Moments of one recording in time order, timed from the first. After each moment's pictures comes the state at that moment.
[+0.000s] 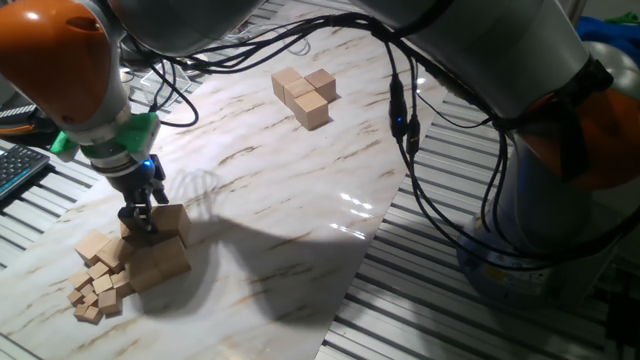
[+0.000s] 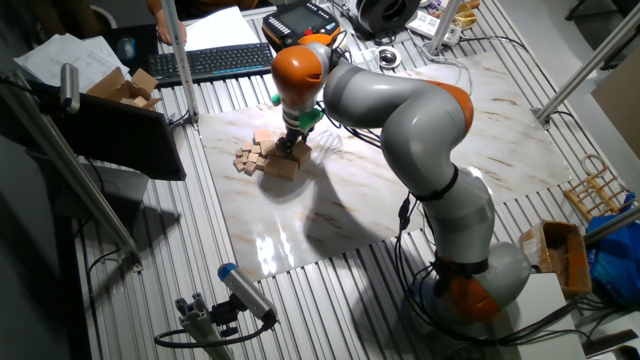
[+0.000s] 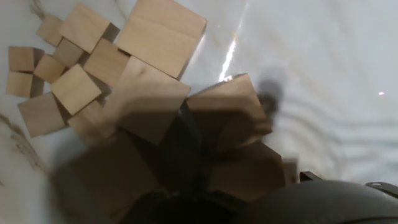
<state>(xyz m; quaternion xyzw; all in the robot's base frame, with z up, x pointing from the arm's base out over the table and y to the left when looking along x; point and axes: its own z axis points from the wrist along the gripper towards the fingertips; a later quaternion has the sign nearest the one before) 0.618 0.234 0.067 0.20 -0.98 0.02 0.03</state>
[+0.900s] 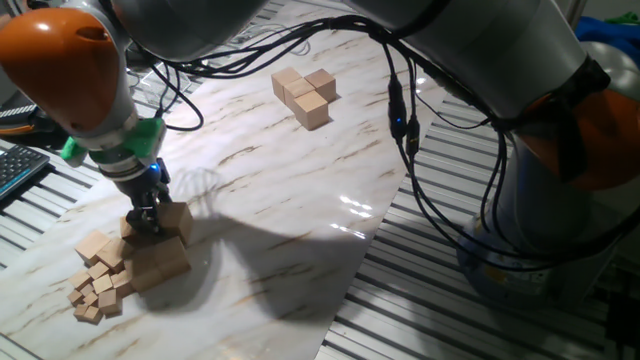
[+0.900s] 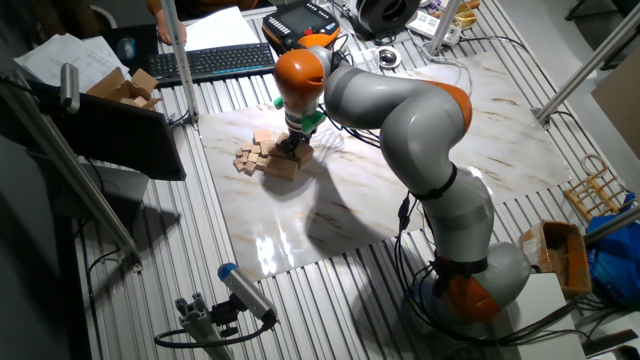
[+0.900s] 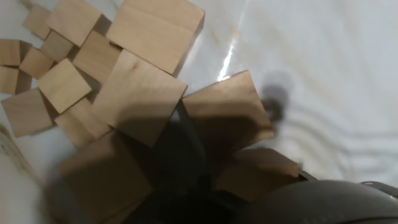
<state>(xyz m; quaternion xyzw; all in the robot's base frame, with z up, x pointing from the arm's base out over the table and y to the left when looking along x) 0.619 0.234 0.053 0.21 -0.98 0.02 0.01</state>
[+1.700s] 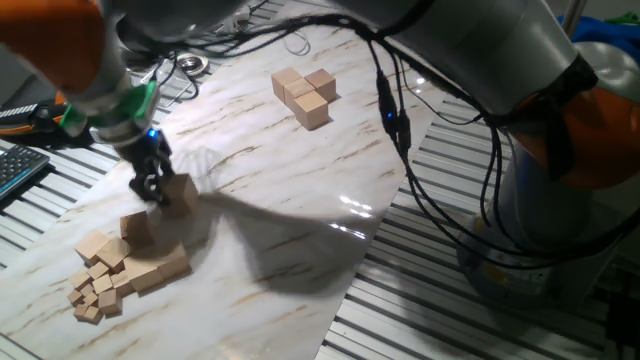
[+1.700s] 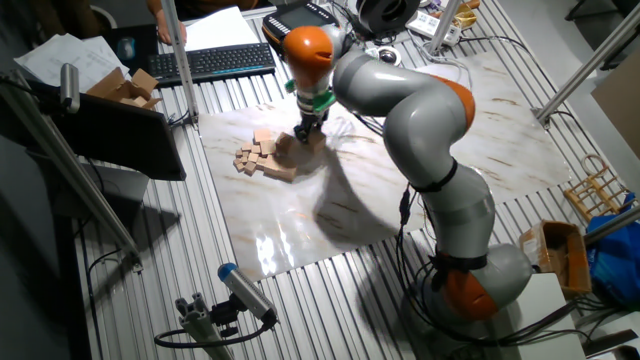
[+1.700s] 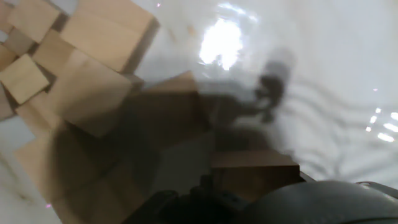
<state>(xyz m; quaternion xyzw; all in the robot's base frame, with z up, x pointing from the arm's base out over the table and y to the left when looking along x) 0.636 0.172 0.087 0.22 -0.97 0.03 0.05</state>
